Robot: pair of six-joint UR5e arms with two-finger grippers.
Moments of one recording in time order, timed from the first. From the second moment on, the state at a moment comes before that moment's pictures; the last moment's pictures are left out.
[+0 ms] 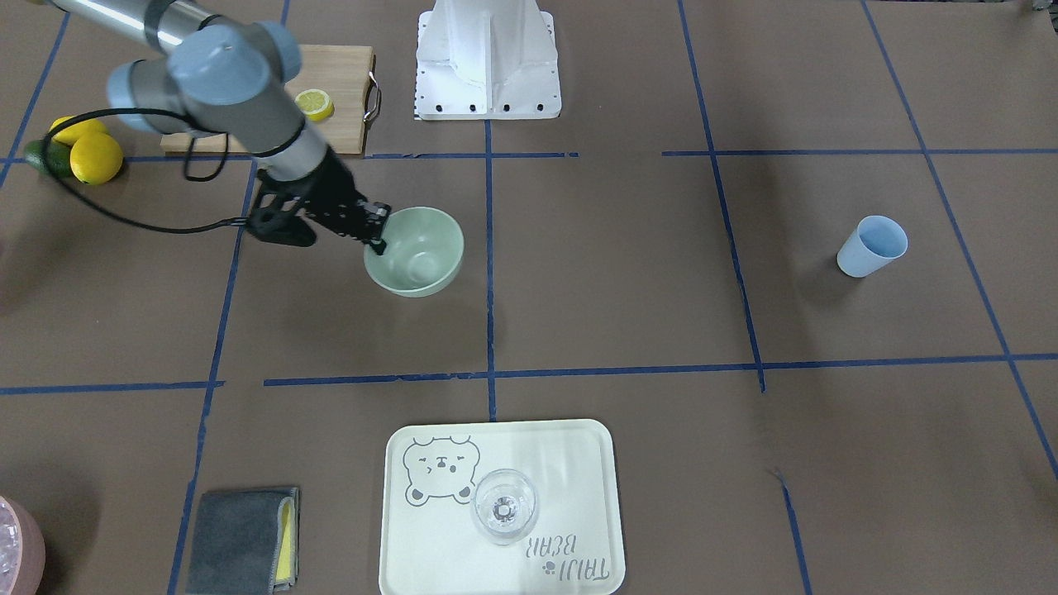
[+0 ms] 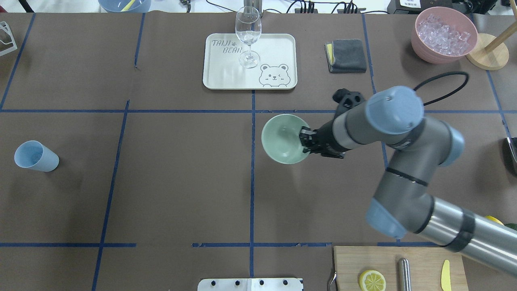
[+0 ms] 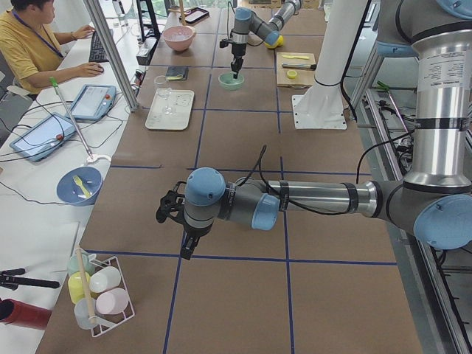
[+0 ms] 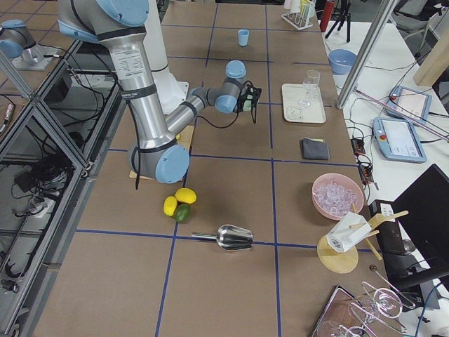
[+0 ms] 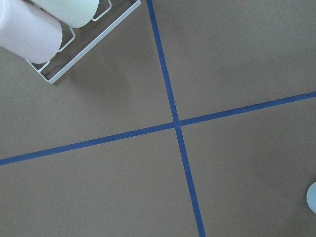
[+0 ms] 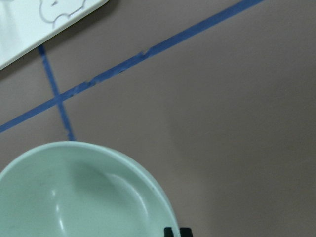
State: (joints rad) left arm -1.63 -1.52 -1.65 -1.83 -2.38 0.12; right arm 0.55 -1.09 1.78 -1.23 1.90 1.68
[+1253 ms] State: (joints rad) left arm -1.47 -1.42 -1.65 -2.37 -2.43 -0.21; right arm 0.41 -0.79 1.59 -1.39 1.74 1.89
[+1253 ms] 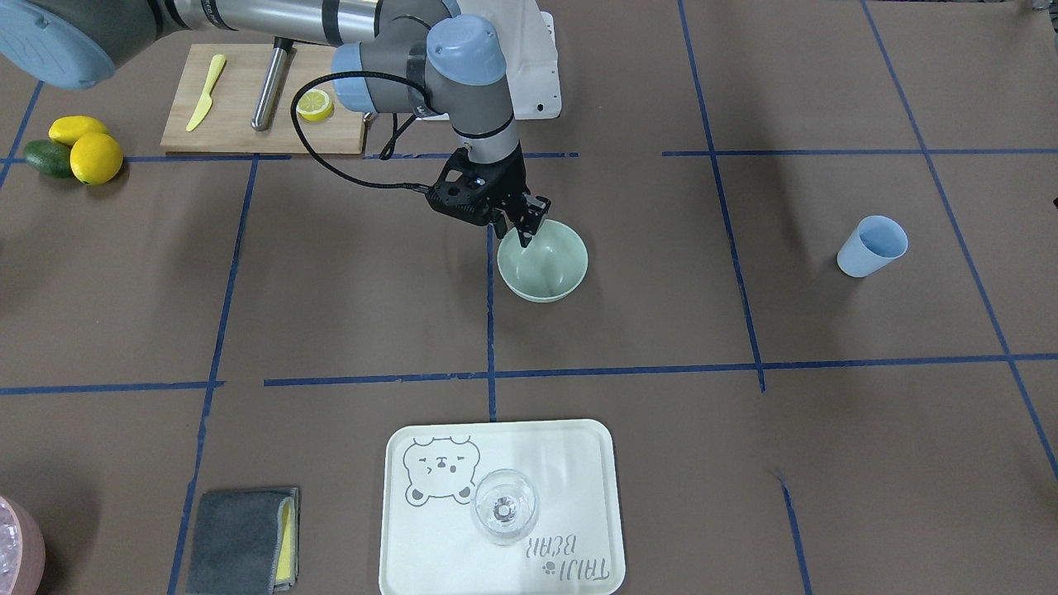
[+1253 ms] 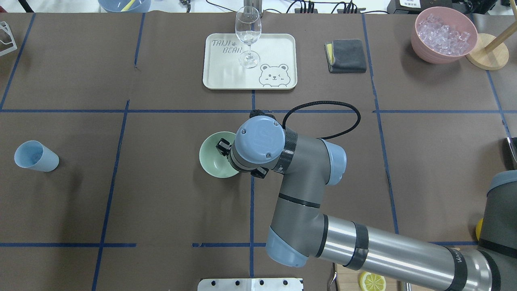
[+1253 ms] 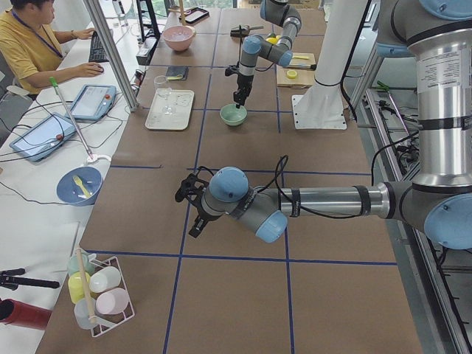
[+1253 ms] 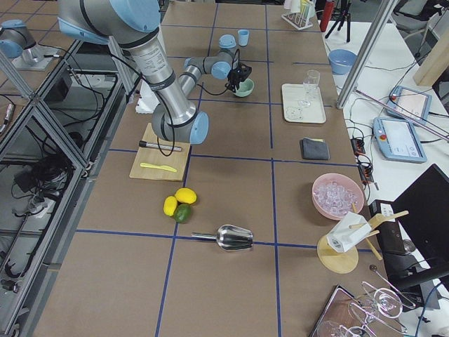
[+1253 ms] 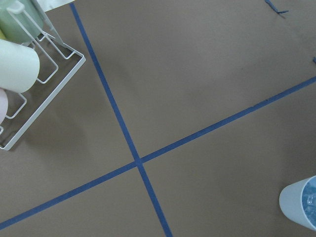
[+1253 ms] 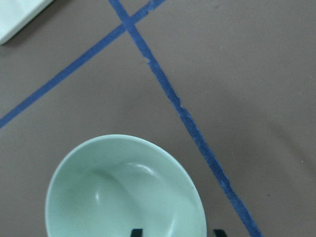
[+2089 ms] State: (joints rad) left arm -1.14 -1.28 -1.88 -2.70 -2.12 -0.87; right arm 0.62 -1.10 1.96 -1.32 1.91 1.88
